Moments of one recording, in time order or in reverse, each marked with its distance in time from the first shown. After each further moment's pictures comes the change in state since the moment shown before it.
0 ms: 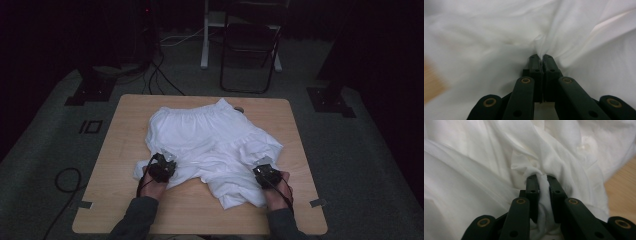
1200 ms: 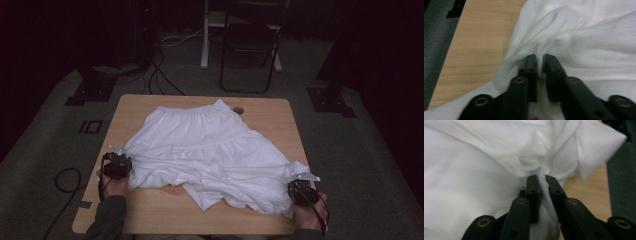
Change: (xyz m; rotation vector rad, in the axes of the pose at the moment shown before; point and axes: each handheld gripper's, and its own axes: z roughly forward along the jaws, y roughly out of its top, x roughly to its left) left arm 0.108 -0.043 -0.029 -0.017 0.240 -0.333; right arm -0.059 -0.075 -0.043 -0.003 -0.039 0.274
